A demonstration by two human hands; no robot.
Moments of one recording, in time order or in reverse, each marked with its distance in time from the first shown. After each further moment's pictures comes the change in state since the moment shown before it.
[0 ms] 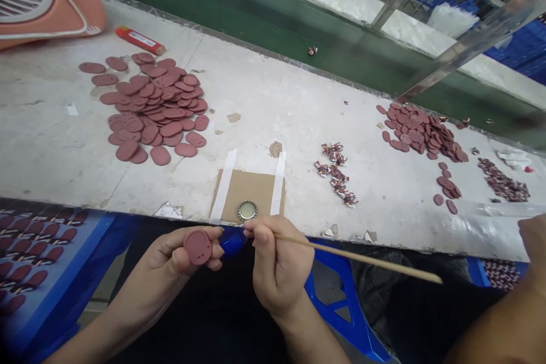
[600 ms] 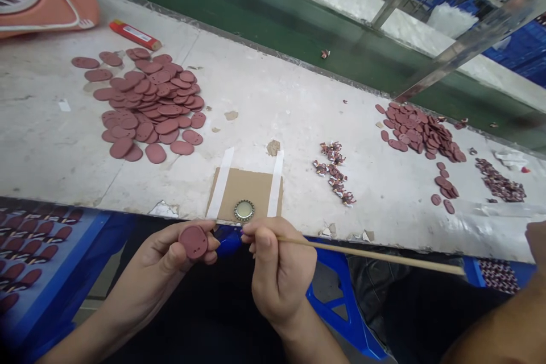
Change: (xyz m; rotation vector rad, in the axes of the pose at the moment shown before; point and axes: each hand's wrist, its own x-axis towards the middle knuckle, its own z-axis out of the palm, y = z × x) left_hand 0.000 0.000 0.002 0.002 0.069 0.014; right_hand 0.002 -0.006 0.000 0.141 0.042 0.064
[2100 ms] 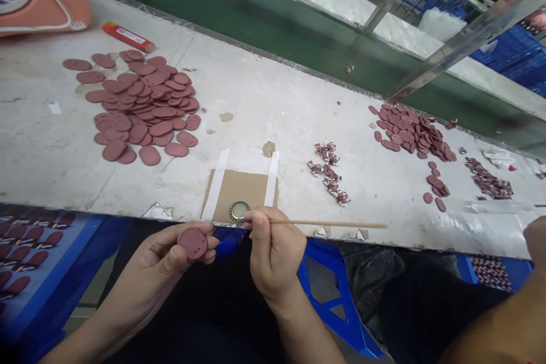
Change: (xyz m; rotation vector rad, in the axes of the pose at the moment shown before) left_hand 0.003 0.002 0.004 0.015 0.032 -0.006; right_hand 0.006 0.018 0.003 -0.053 -0.019 -0.025
